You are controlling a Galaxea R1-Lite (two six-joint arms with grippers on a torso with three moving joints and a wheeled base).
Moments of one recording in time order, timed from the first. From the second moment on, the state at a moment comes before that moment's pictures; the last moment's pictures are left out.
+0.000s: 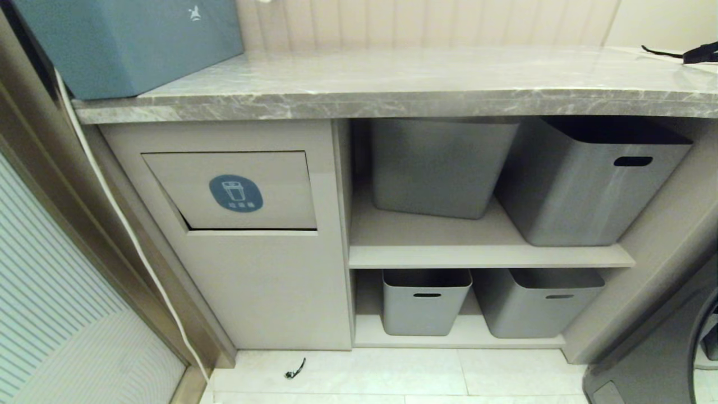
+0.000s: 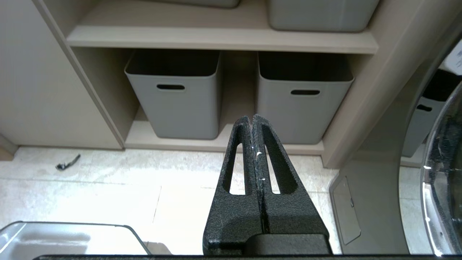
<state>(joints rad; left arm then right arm) -0.01 0.00 0.00 0.01 -0.02 0.09 0.00 0.00 -0.03 0.08 0.01 -0.01</state>
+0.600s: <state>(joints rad) -0.01 0.00 0.00 0.00 -0.01 0.09 0.00 0.00 -0.03 0.08 0.01 -0.01</state>
